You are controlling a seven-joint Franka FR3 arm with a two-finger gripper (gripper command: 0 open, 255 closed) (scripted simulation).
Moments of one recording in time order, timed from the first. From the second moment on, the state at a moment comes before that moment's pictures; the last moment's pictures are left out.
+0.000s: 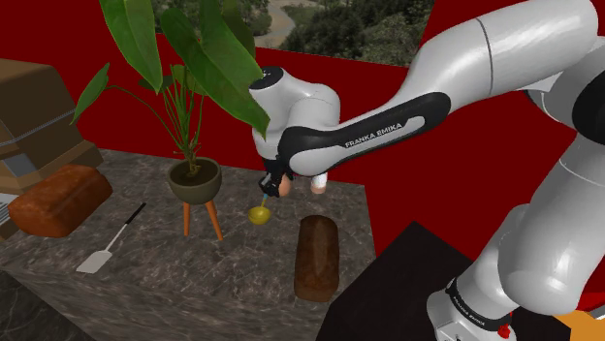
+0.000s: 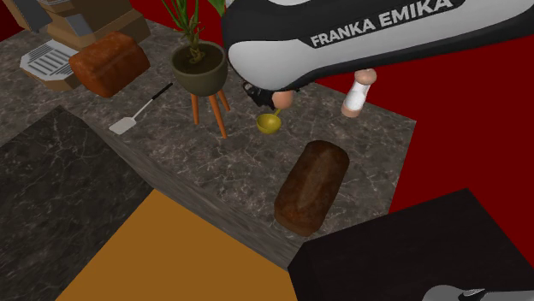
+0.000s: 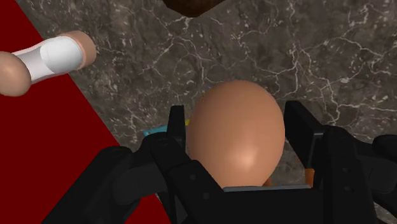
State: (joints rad) arm 0.17 0.12 0.36 -2.01 -0.37 2.04 0.44
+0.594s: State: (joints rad) arm 0.05 0.01 0.27 -2.16 -0.35 2.15 0.24
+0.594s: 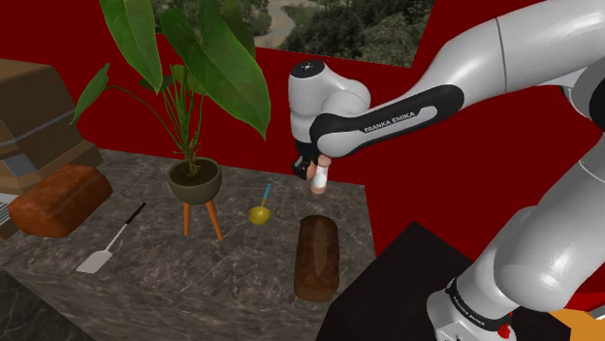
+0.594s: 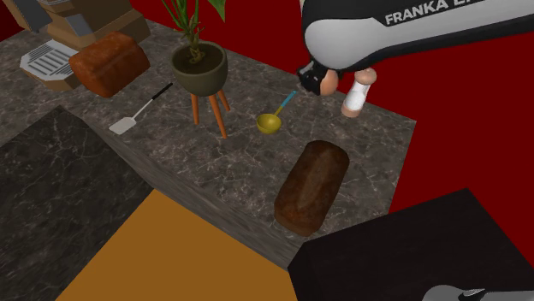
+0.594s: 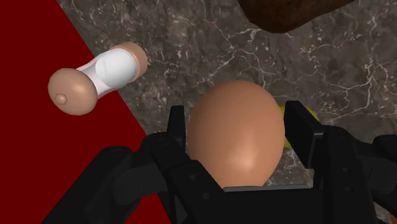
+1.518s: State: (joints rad) arm -0.13 -0.02 0.08 -2.21 -0.35 2.28 -0.11
